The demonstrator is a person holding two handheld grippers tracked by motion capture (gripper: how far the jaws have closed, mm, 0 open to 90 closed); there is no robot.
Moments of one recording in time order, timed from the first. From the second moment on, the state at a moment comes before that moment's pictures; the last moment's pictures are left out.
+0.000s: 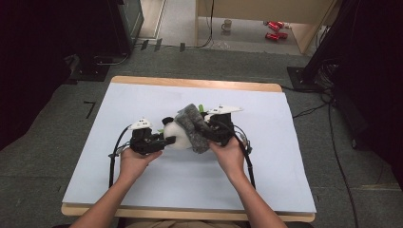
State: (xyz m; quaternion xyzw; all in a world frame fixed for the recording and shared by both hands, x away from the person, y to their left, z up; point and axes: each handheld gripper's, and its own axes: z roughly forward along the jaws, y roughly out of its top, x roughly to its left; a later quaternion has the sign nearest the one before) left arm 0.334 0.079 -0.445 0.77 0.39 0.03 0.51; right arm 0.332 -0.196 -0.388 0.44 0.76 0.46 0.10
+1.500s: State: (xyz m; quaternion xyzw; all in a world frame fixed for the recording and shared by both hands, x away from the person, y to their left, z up) left arm 0.360 0.090 -0.447 0.76 0.40 -0.02 0.50; right arm 0.322 -0.294 -0.388 0.54 0.70 0.44 0.16
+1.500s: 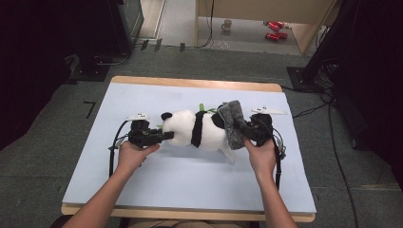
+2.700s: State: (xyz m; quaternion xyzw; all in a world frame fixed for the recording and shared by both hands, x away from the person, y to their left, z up) left arm 0.353 0.095 -0.457 0.81 0.29 0.06 0.50; right arm 0.317 -0.261 -0.386 0.48 0.74 0.45 0.13
